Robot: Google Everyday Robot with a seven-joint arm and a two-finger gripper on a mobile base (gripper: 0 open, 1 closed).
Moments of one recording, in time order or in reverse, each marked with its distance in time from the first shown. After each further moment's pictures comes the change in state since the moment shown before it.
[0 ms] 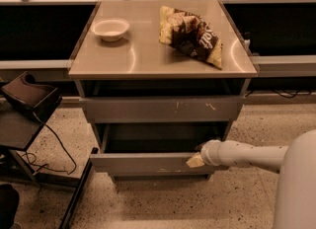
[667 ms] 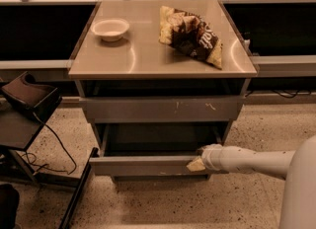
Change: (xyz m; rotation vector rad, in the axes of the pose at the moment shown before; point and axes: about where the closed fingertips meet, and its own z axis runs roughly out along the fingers) arm 0.008 0.009 -0.009 0.012 -0.014 0.007
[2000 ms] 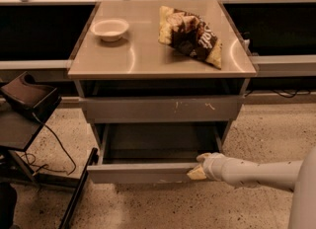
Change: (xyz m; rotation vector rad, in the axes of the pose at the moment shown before) arm 0.017 0.024 -0.018 0.030 -0.023 -0.009
